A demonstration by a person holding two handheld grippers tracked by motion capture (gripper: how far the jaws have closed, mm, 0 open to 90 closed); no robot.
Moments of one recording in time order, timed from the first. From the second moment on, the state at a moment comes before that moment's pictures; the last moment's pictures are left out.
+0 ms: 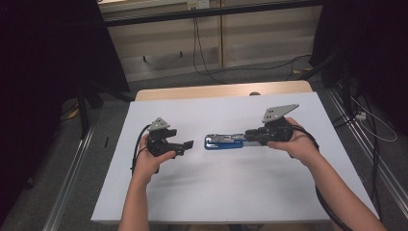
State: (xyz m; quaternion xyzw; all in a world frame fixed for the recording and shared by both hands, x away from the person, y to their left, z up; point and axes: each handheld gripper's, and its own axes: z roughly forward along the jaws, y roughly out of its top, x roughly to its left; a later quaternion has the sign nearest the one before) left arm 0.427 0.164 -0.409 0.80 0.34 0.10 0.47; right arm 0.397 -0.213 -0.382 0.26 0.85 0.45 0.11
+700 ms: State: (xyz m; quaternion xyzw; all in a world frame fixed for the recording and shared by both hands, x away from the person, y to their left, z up) left arm 0.429 0.163 -0.410 0.80 0.34 0.10 0.48; right arm 0.418 -0.202 -0.378 0.24 0.85 0.45 0.11
